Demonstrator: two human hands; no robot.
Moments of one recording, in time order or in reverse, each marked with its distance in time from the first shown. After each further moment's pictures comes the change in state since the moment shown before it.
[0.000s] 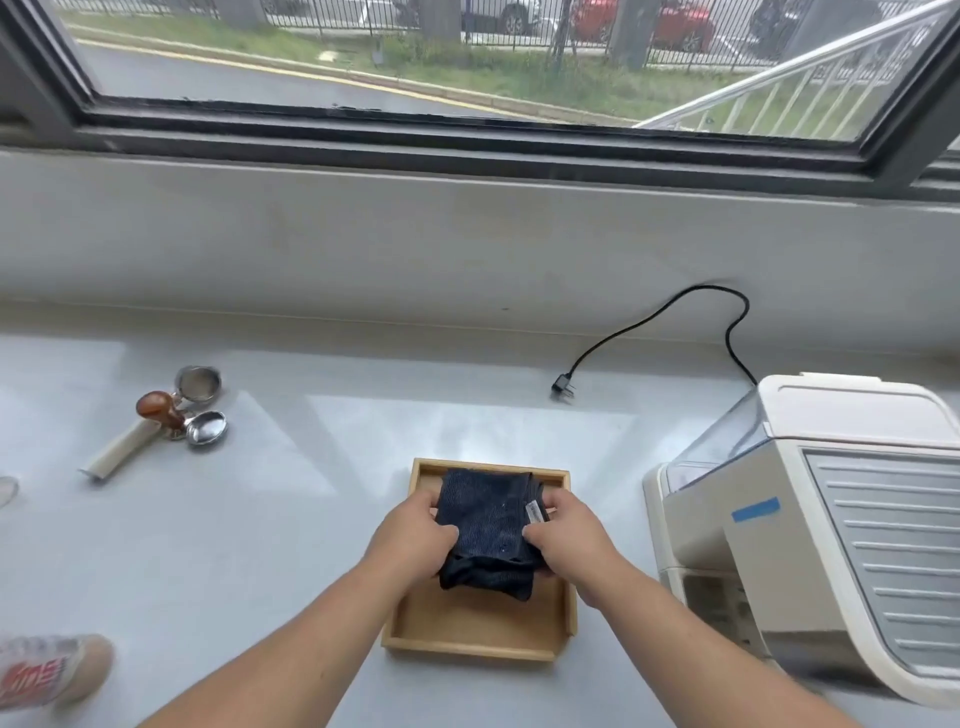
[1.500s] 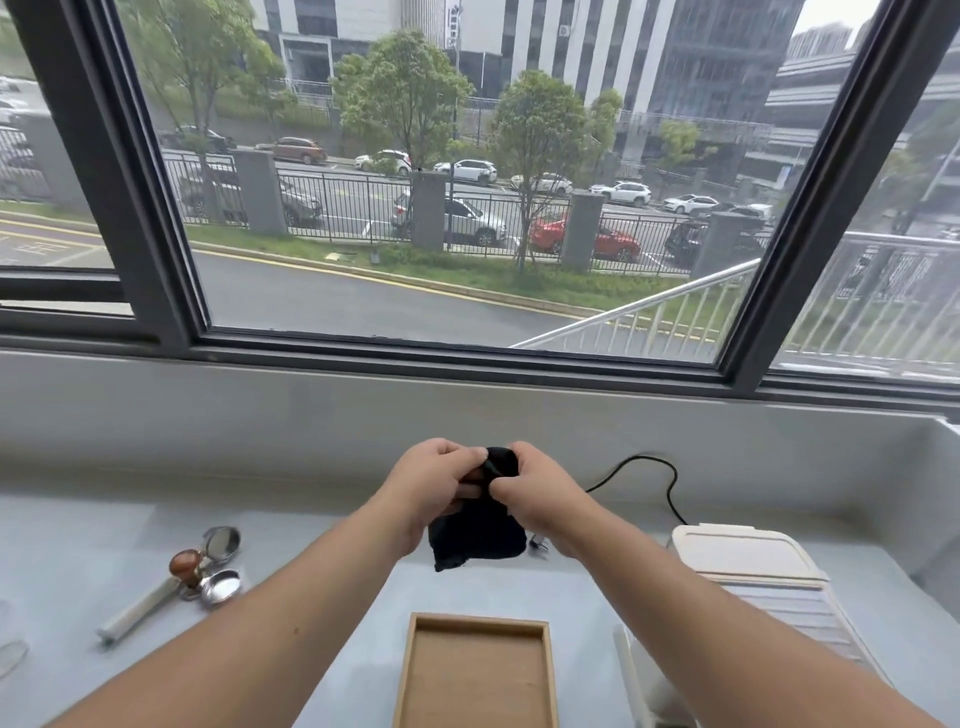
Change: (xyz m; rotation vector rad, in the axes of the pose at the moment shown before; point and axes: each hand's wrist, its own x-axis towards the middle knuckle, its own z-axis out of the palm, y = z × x) left_hand -0.114 0.204 -0.137 -0.567 -0.034 0.425; right_hand -0.118 -0.232 -0.057 -0.126 0.027 -0.517
